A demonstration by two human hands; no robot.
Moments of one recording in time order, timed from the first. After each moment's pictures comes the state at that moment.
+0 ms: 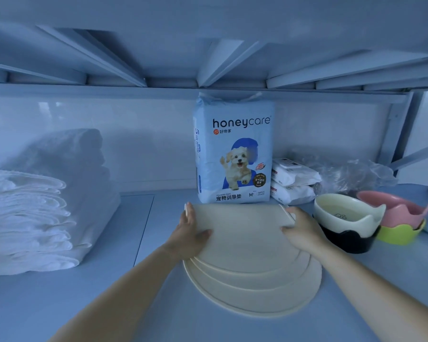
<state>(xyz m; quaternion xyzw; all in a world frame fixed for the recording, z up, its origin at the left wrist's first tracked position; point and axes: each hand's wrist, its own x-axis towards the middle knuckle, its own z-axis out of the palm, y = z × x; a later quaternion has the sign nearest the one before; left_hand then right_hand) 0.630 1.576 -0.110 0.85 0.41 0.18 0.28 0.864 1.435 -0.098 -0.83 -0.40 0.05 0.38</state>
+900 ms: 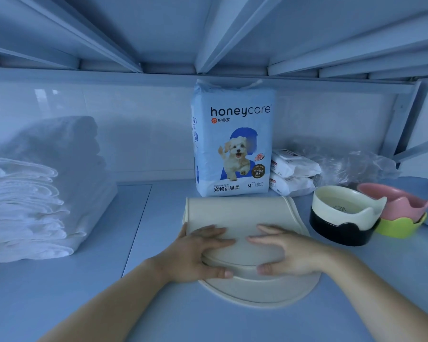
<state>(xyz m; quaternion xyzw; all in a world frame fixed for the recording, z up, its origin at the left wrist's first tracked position) 0.608 1.534 -0.119 0.97 0.20 0.08 0.15 0.831 1.398 -0.097 -0.73 -0.65 0.17 0.07</state>
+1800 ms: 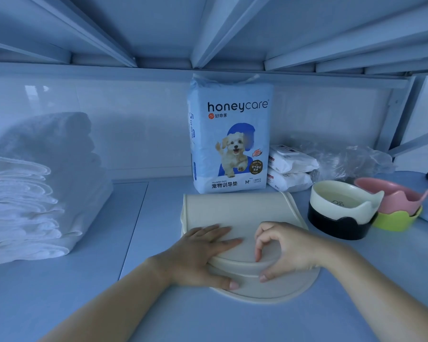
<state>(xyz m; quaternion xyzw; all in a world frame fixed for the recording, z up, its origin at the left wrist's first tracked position) 0.611 1.525 -0.115 0.98 0.16 -0.01 0.09 0.810 1.392 -0.081 -0.68 -0.70 0.16 0.14</state>
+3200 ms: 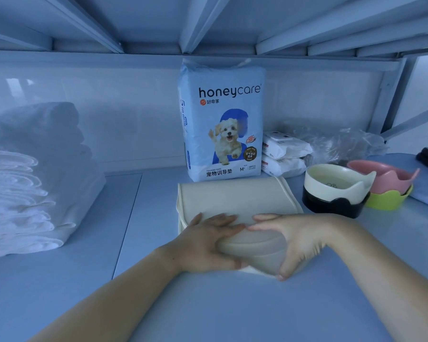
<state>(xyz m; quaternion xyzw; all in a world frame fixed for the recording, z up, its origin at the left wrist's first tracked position) 0.625 1.508 -0.117 0.98 0.17 0.03 0.14 0.817 1.383 -0.071 -0.71 -0.67 0.20 -0.05</state>
